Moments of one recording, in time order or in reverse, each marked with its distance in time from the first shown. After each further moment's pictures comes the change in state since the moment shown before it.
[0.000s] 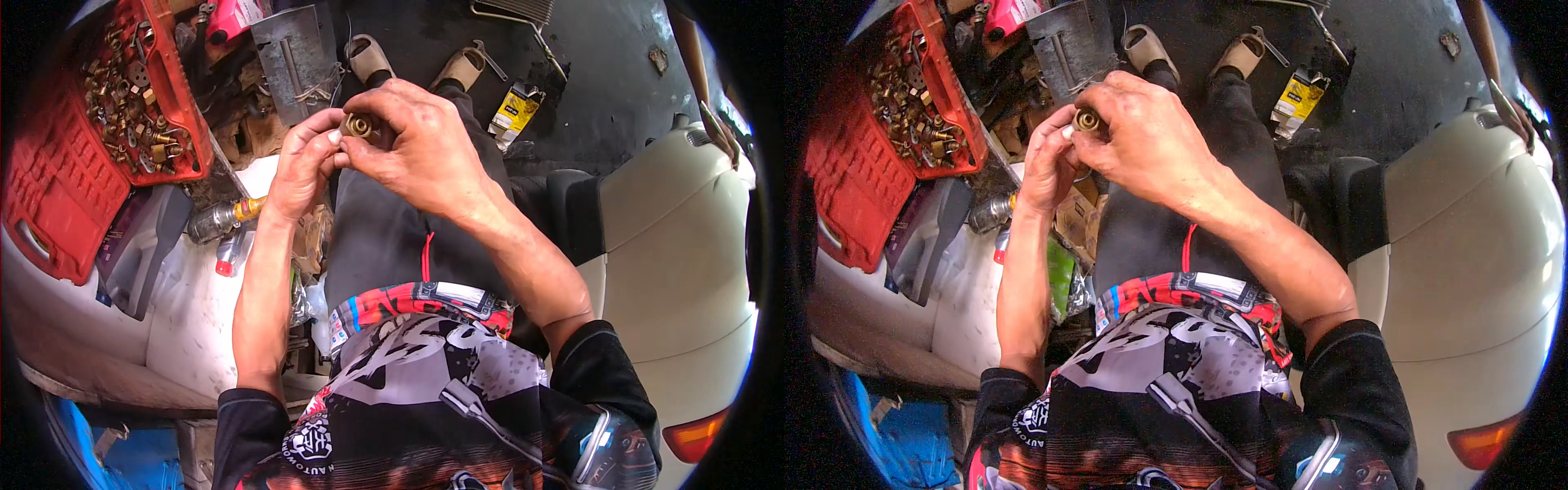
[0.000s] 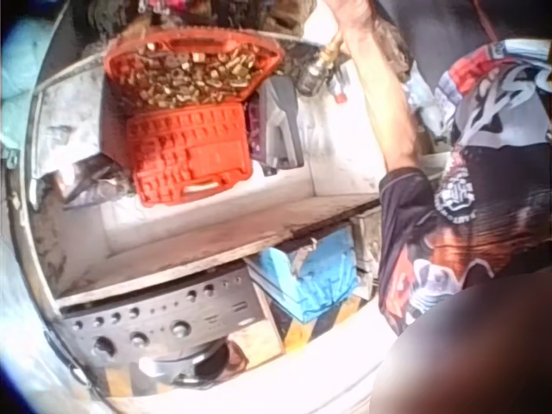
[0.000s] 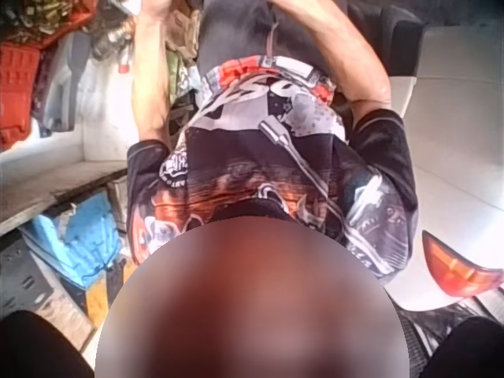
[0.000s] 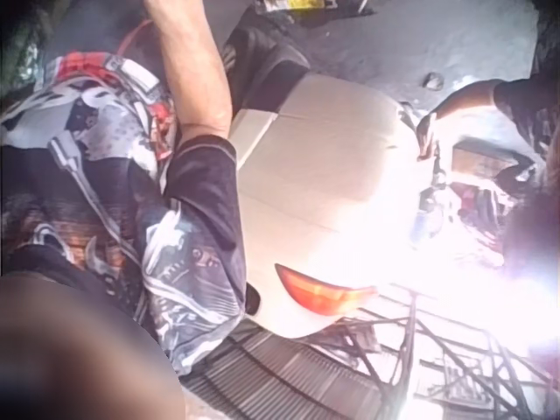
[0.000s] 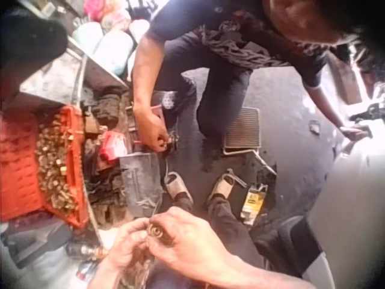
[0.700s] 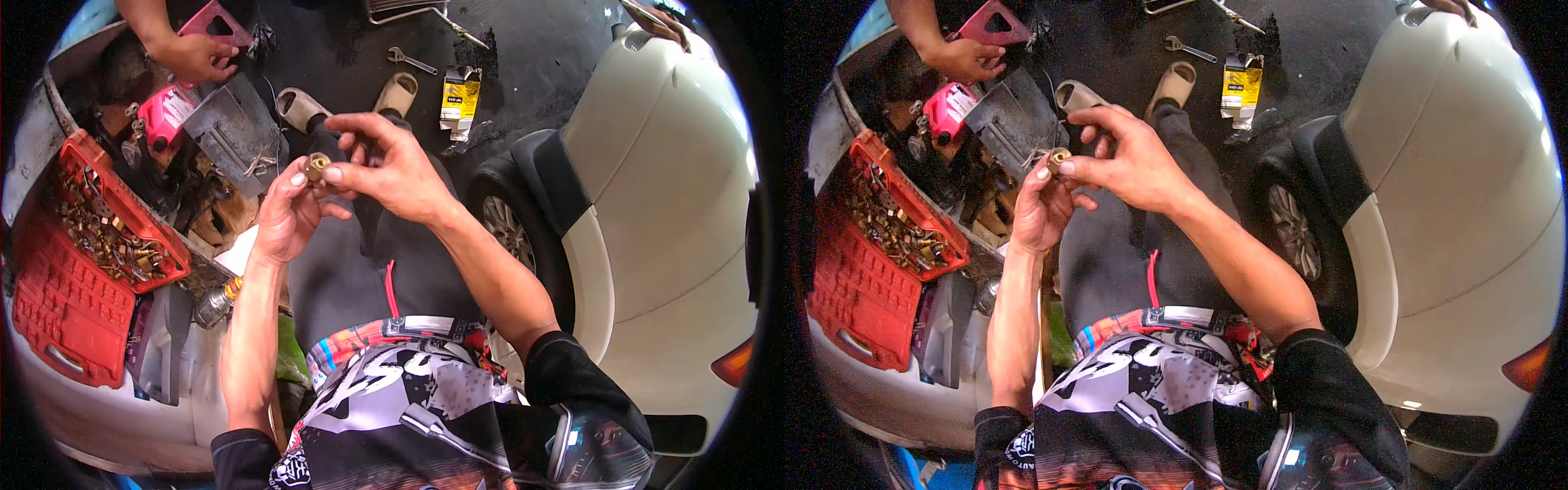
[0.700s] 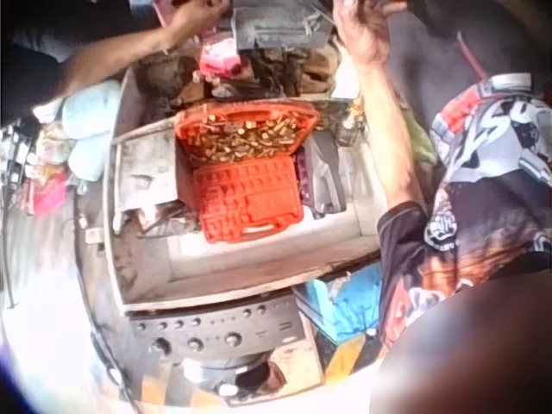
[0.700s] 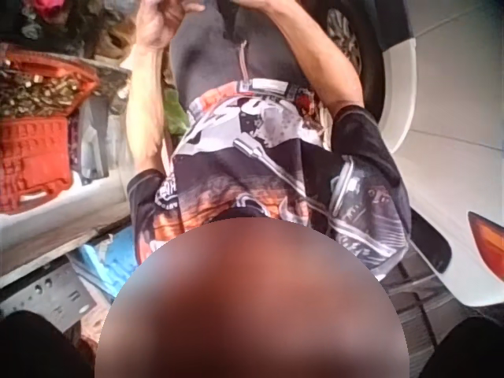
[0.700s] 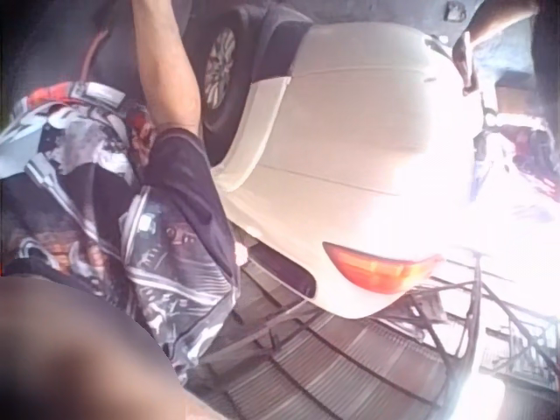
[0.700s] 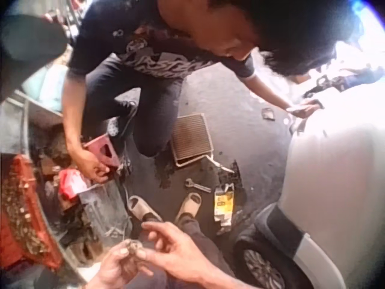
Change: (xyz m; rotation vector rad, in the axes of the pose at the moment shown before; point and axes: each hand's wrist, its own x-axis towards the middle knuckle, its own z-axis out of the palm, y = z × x) left_hand 0.045 -0.028 0.043 -0.048 -0.239 -0.307; right_hand -0.048 0.065 -0.036 0.561 0.232 0.377
